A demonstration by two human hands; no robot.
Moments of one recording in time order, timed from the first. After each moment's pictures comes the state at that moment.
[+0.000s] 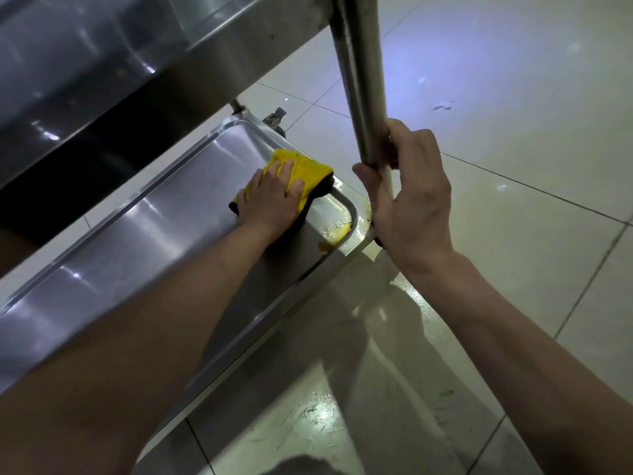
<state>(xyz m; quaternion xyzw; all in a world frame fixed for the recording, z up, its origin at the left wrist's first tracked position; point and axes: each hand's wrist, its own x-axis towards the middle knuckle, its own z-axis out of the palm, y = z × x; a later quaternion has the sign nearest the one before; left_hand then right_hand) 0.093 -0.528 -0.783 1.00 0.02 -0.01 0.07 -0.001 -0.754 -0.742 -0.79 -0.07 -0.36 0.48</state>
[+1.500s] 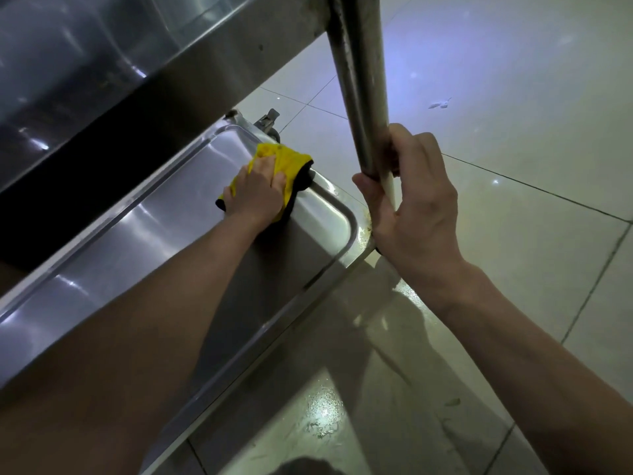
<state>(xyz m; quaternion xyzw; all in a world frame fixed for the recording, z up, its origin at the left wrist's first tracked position) 0.125 -0.518 -0.772 0.99 0.06 -0.03 0.09 -0.001 -0.757 -0.742 -0.81 -0.09 -0.36 0.46</state>
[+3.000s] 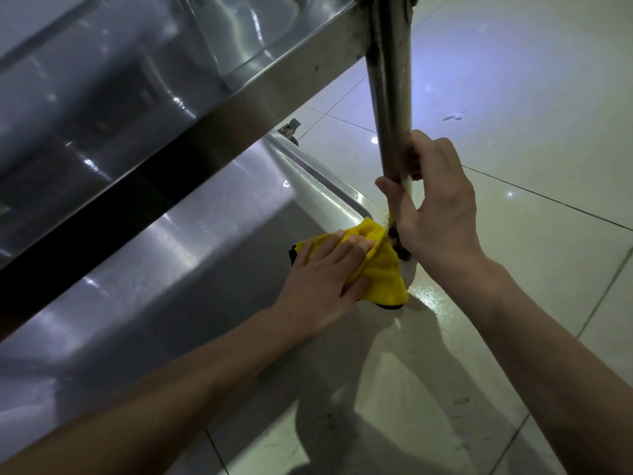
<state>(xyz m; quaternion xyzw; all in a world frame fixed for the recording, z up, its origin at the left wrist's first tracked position) -0.041 -0.561 -0.780 0.97 -0.24 -0.04 0.05 -0.004 -0.764 -0.739 -0.82 -0.10 -0.32 0.45</state>
